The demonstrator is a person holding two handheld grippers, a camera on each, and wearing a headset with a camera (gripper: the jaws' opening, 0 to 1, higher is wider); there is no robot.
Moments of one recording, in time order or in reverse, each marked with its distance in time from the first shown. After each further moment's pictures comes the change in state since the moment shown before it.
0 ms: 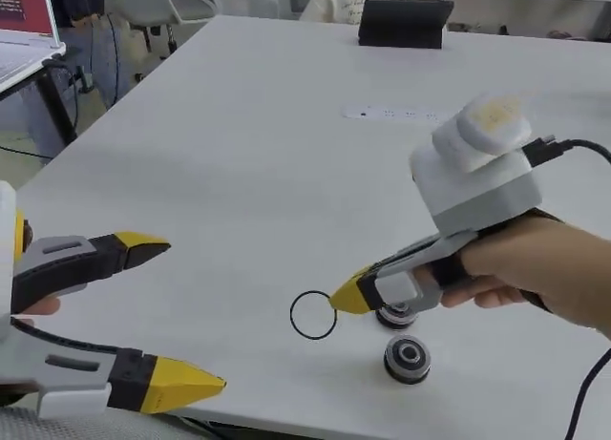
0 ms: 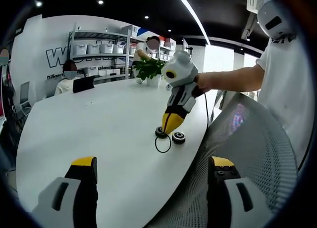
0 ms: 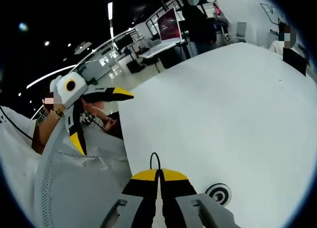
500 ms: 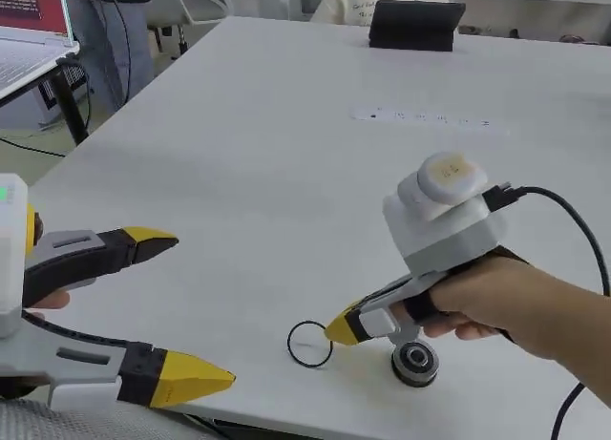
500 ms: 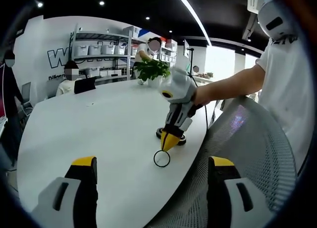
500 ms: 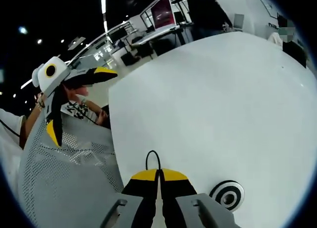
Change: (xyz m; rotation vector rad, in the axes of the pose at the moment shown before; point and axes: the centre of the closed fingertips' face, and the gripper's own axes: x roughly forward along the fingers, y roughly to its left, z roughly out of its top) left arm -0.002 0.002 0.001 0.000 -0.005 0.013; right arm 0.033 -0.017 -0.029 0.022 0.078 -0.041
